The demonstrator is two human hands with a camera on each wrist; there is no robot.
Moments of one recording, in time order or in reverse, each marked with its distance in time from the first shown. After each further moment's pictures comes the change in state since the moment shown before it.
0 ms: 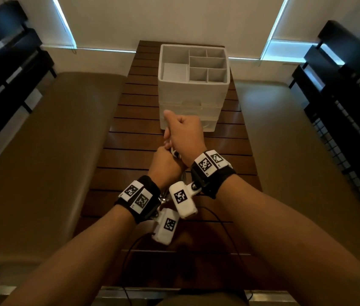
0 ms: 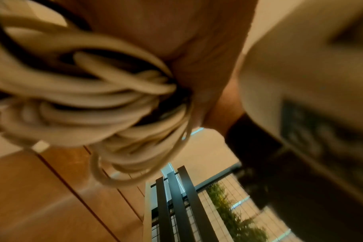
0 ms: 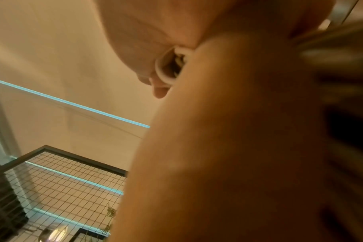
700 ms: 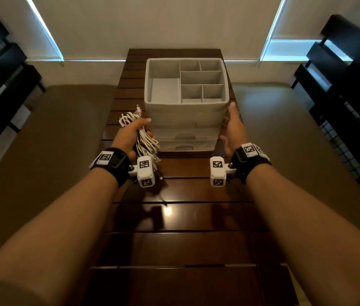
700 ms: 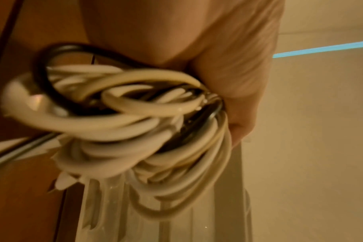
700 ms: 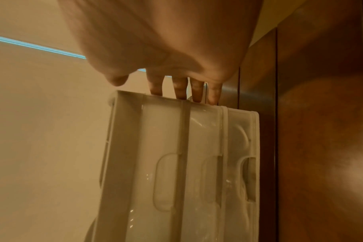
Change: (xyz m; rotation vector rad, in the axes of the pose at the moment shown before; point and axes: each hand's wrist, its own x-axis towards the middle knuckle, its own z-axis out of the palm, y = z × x) left_hand 0.185 -0.029 -0.078 -0.977 0.130 -0.433; right_hand 0.157 0.050 -0.120 0.328 0.214 0.292
